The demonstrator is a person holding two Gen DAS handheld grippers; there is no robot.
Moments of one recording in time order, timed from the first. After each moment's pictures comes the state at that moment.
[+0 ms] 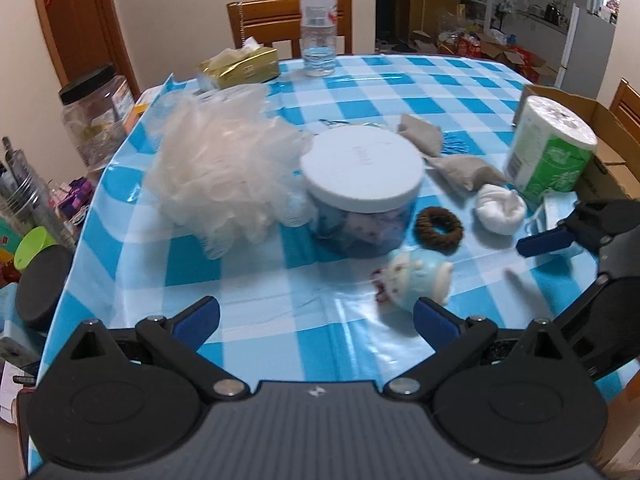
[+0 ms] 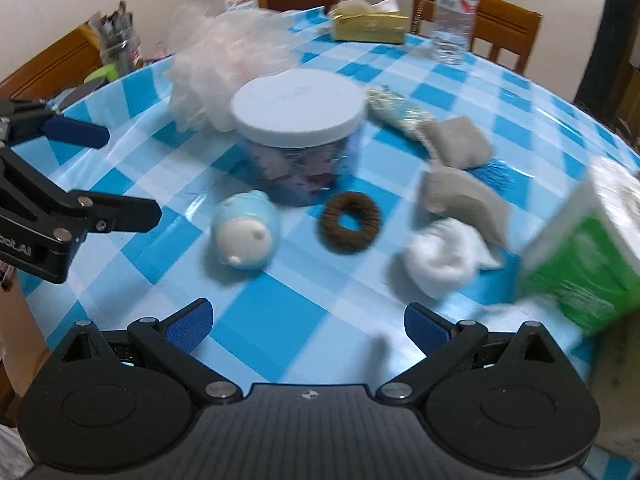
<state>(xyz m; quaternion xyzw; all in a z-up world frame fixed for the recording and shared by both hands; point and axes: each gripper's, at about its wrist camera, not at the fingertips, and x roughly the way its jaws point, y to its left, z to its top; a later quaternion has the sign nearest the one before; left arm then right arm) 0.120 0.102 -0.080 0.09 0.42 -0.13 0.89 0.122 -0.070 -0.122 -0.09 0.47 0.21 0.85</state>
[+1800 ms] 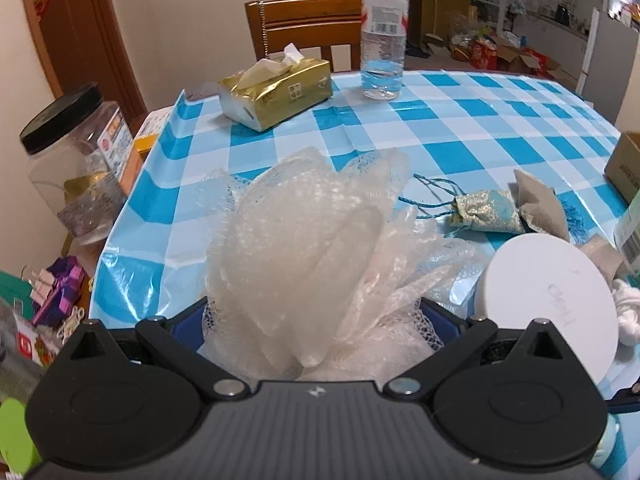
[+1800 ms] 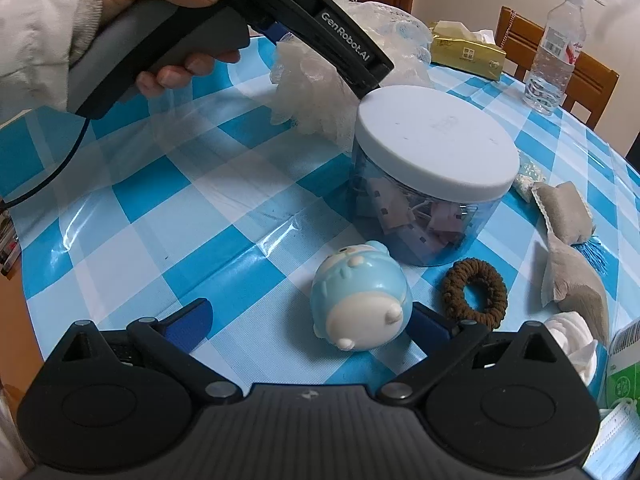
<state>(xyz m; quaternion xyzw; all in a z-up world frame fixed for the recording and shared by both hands) 0.286 0.134 -0.103 0.11 0.41 -0.13 0.90 0.133 0.002 -0.147 -0.15 0.44 0.29 0.84</state>
